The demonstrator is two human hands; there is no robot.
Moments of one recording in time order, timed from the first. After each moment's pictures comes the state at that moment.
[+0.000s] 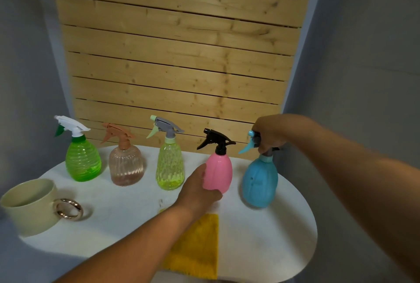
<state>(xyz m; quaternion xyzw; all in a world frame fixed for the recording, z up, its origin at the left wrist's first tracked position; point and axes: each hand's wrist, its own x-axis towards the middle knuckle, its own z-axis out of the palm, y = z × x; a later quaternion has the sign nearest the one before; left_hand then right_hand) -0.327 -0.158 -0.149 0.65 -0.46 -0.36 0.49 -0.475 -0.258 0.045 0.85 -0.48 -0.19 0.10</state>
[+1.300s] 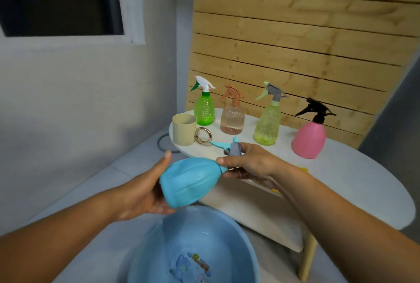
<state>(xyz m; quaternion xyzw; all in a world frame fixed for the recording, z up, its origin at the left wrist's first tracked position) -0.172 0.209 -0.172 0.63 -0.25 -0.53 0.50 -0.338 -0.021 -0.120 0.70 -0.30 0.07 -0.64</state>
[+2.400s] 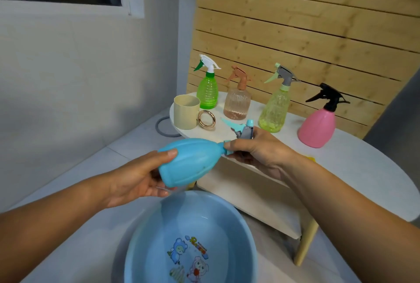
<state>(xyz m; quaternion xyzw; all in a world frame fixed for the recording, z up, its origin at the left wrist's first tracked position) -0.158 0.216 -0.184 0.60 -0.27 -0.50 0.56 -0.335 -0.013 -0.121 0.66 -0.31 0.13 -0.67</state>
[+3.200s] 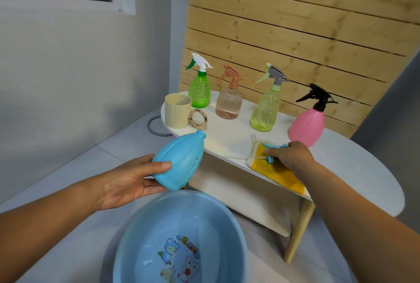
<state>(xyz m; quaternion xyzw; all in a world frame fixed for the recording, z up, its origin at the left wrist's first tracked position) -0.154 0.207 -0.203 0.55 -0.22 -0.55 0.59 -0.390 -0.120 -0.163 0.73 -0.60 0.14 -0.30</state>
